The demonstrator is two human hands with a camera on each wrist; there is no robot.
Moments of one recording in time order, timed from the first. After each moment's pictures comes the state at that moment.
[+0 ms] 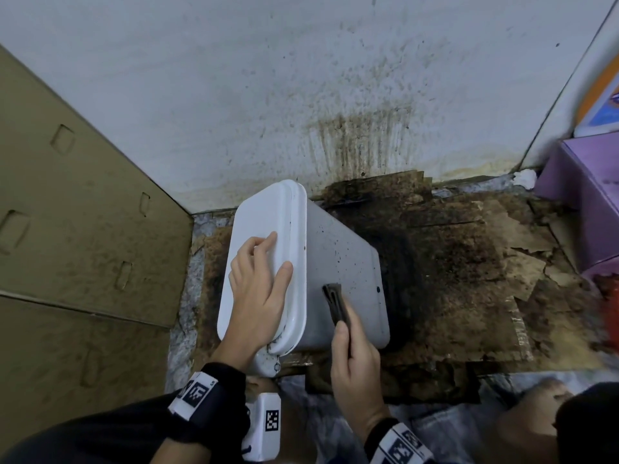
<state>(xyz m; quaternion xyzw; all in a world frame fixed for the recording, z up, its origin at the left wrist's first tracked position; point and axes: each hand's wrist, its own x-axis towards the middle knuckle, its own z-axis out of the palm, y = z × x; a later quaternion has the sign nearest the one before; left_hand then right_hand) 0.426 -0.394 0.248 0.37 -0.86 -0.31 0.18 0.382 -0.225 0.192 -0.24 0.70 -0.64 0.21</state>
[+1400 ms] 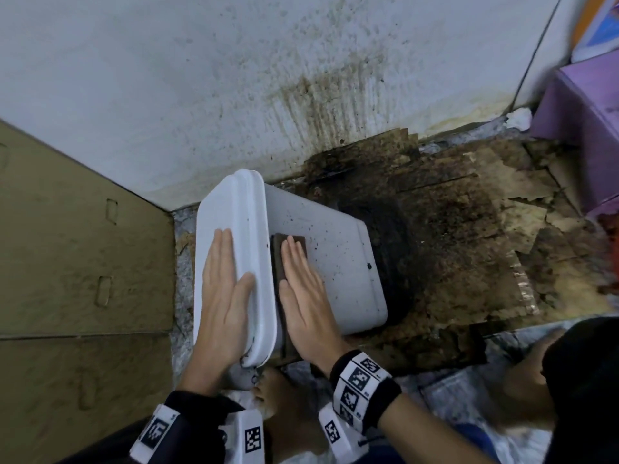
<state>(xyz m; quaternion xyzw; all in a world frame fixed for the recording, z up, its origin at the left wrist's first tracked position) 0.439 -0.407 0.245 0.35 -0.86 -0.35 0.09 0.349 -0.301 0.171 -0.36 0.71 -0.54 0.27</state>
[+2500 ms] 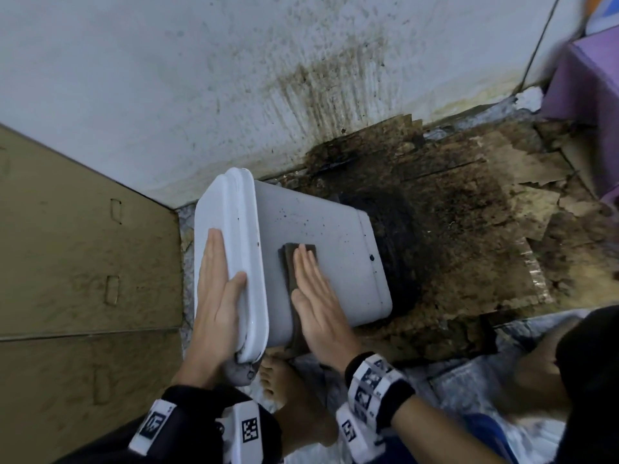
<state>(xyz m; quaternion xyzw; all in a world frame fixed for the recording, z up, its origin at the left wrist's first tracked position) 0.448 -0.416 0.247 0.38 -0.83 -0.41 0.08 0.353 -0.285 0.146 -0.34 0.71 -0.52 0.33</state>
